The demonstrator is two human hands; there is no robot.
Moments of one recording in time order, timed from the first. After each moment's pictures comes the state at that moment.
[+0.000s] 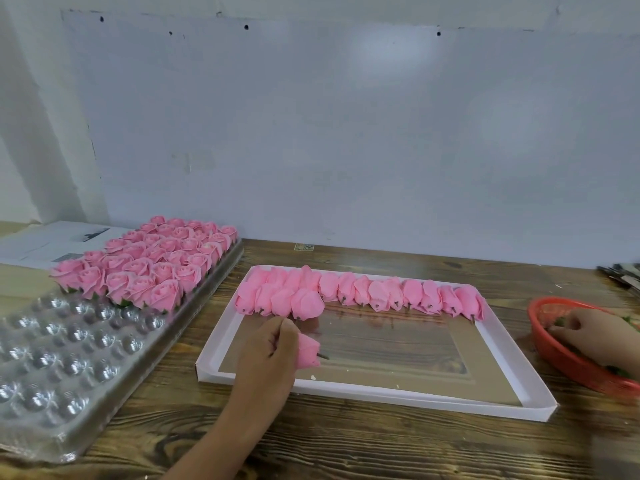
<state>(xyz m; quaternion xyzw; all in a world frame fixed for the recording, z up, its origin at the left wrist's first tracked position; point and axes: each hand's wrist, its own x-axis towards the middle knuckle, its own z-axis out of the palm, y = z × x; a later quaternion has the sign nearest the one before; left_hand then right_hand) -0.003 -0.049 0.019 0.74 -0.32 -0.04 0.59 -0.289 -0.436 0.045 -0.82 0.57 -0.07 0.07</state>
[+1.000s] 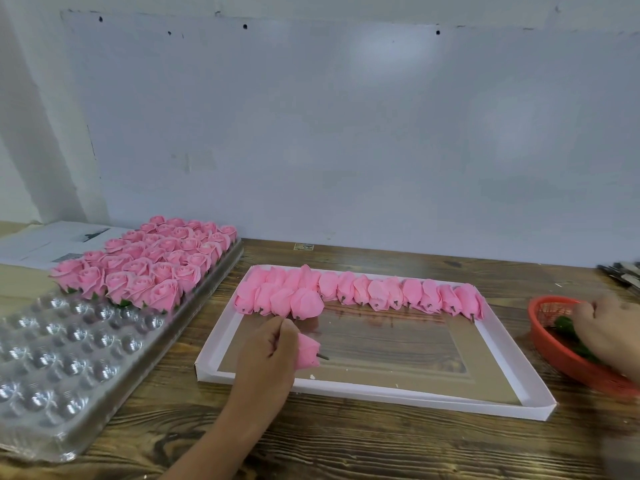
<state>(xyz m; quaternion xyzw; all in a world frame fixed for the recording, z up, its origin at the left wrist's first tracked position) -0.005 -0.050 0.018 0.74 -0.33 -0.03 0.59 -0.303 -0.447 0.028 -0.76 0.62 -0.23 0.00</state>
